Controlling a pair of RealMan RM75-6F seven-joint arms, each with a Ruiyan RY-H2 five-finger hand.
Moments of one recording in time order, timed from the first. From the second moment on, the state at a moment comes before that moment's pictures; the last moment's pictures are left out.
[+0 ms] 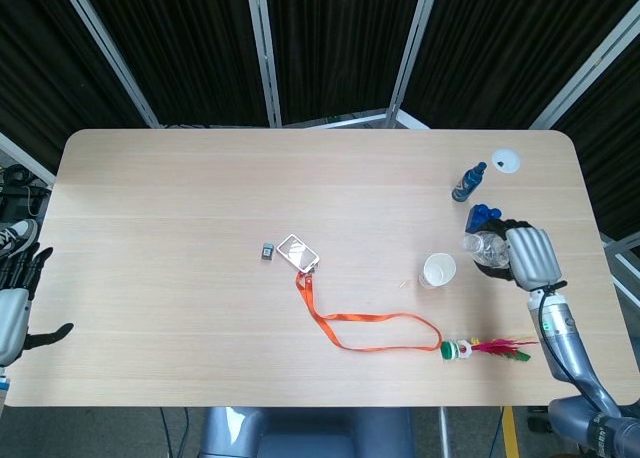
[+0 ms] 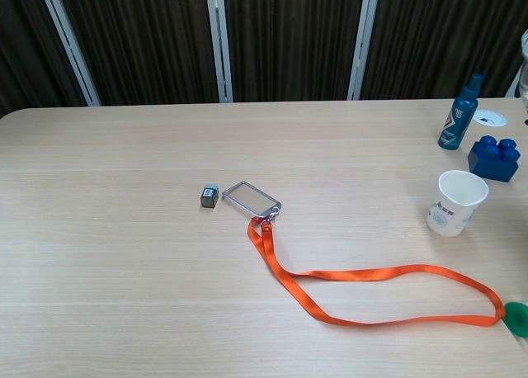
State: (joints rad) left arm -0.12 -0.98 -0.06 -1.94 1.29 1.42 0.25; right arm 0.44 -1.32 0.20 -1.31 -1.38 1.19 0.24
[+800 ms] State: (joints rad) left arm -0.14 -0.98 -0.06 -1.93 1.27 1.39 0.26; right arm 0.51 -1.34 0.14 -1.41 -1.59 1.16 0.82
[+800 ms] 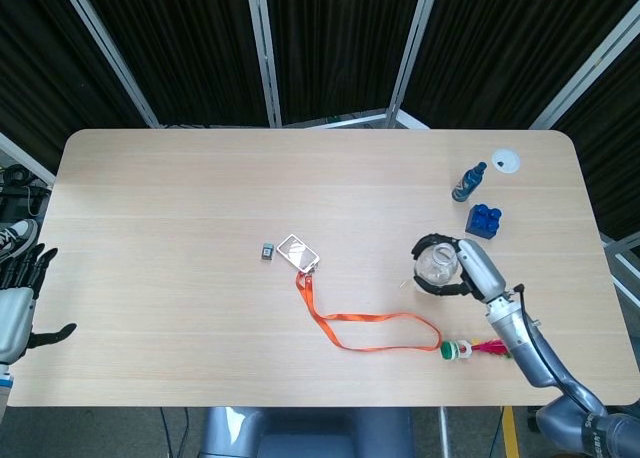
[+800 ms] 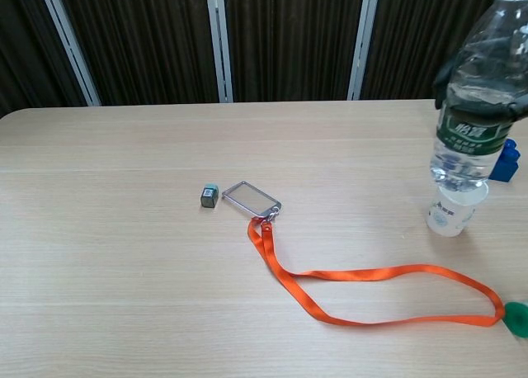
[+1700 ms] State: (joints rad) left arm -0.16 -1.01 -0.07 -1.90 1.20 1.35 0.28; right arm 0.65 -1.68 0.11 -1.14 -1.57 1.05 0.78
